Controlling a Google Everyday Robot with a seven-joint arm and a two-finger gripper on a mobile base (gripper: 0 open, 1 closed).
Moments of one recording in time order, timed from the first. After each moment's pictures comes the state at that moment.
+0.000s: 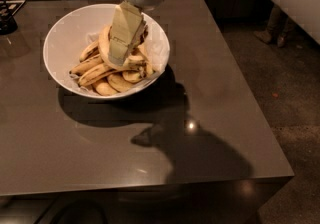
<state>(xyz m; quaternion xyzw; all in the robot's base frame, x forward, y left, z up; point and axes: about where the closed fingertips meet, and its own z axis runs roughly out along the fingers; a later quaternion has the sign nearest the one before) 0.536 0.030 1.007 -0.53 0.82 -0.04 0.20</state>
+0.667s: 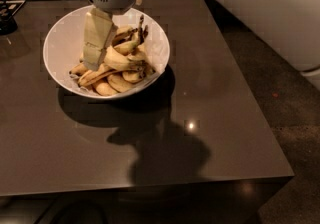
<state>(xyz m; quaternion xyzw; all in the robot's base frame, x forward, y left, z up) 0.540 0.080 0.993 -0.56 0.81 -0.03 0.18</state>
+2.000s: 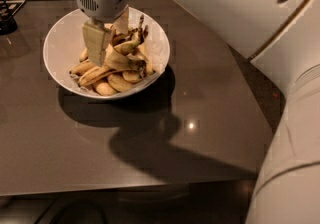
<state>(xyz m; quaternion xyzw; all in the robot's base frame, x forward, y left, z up) 0.564 0.105 0.958 -0.55 0.83 -0.01 0.13</state>
